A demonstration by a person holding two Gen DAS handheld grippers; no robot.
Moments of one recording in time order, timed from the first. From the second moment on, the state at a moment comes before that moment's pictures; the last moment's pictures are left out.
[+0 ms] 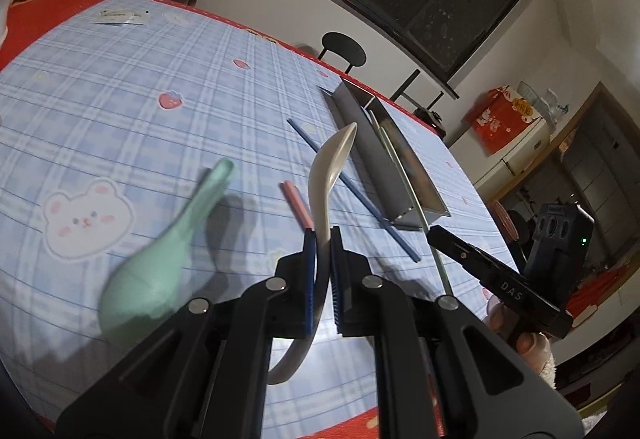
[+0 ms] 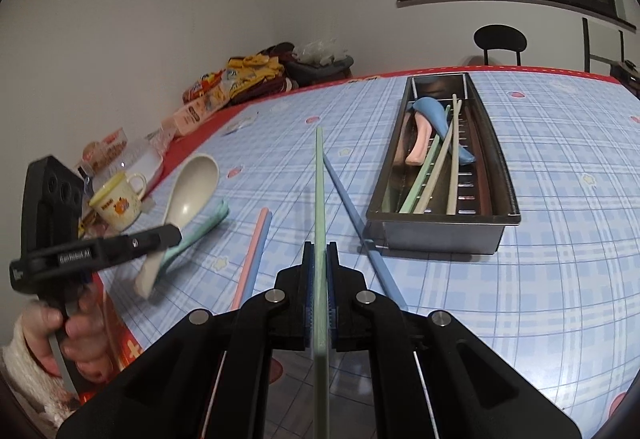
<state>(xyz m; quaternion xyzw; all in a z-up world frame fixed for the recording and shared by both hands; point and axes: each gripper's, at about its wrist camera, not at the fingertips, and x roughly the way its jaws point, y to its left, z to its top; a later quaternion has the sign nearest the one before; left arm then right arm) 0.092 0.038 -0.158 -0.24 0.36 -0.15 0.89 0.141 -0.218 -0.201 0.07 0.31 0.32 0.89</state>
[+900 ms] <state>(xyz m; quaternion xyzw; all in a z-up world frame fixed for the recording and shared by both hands) 0.236 -0.053 -0.113 -0.28 0.35 -0.17 0.88 0.279 -0.275 -0.171 0.25 0.31 0.22 0.89</state>
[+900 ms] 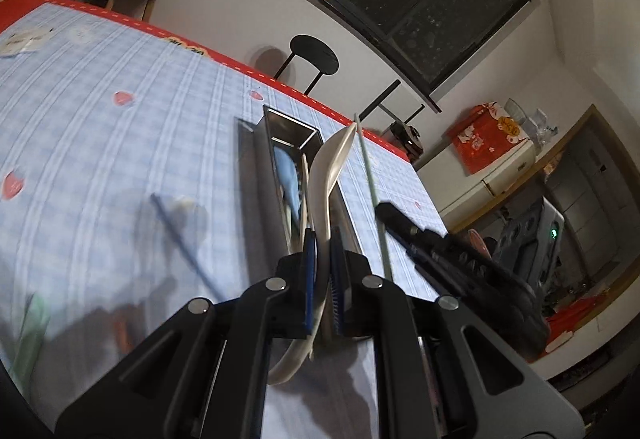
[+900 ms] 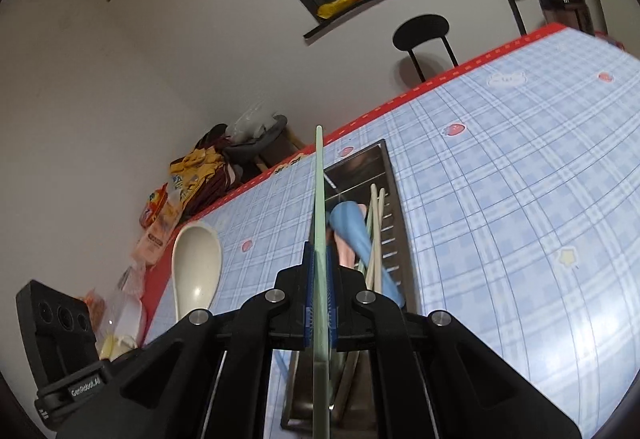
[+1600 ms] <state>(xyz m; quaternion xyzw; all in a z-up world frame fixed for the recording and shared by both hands) 0.332 -0.095 -0.155 -0.30 0.39 -0.14 0.86 0.302 -0.285 -0.204 0.28 0.35 0.21 0.87</state>
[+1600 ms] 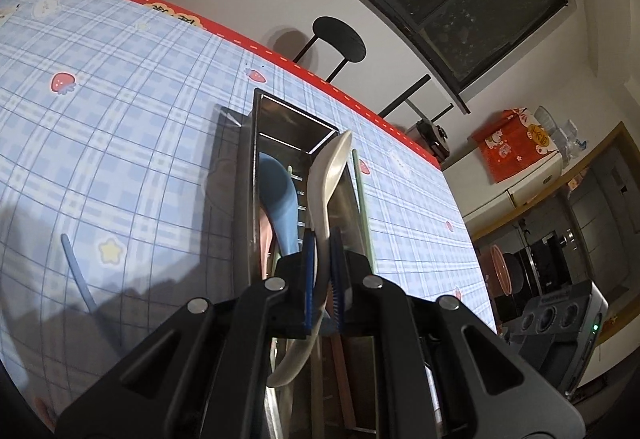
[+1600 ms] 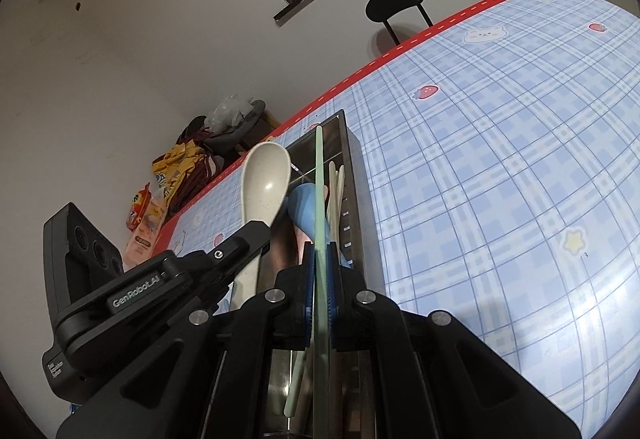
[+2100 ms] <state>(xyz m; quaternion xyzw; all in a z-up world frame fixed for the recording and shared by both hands) 0.309 -0.070 -0.117 -0.26 0.33 -0.12 0.90 0.290 -0.282 -0.187 0.23 0.31 0.17 0.91</state>
